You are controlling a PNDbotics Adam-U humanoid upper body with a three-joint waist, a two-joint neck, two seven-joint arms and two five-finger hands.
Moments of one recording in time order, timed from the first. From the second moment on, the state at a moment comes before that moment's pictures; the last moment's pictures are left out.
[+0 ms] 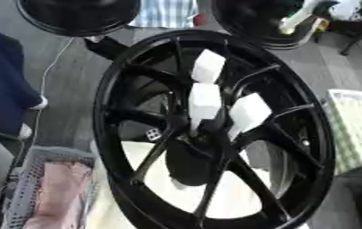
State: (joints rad) left arm -0.20 0.27 -0.02 -1.98 0.39 -0.06 0.01; right arm -0.62 -1.21 -0.03 -1.99 0.29 0.61 0.53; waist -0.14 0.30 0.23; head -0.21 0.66
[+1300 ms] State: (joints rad) left arm -0.18 0.29 0.02 -1.98 0.36 -0.09 0.05; right arm -0.17 -1.10 -0.41 -1.44 0.52 0.86 0.33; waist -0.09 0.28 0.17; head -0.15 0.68
